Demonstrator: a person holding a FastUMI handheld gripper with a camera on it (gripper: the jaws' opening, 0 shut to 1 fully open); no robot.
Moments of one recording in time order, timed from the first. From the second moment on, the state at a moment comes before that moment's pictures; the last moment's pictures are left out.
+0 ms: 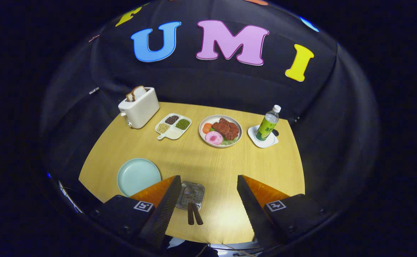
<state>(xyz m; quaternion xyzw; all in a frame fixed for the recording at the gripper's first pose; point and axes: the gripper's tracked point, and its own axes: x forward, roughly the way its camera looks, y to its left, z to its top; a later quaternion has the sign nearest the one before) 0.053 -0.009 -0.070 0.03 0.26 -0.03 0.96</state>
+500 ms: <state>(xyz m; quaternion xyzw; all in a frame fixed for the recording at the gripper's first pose) 0.030 -0.032 -0.002 0.04 0.06 -0.03 1.00</state>
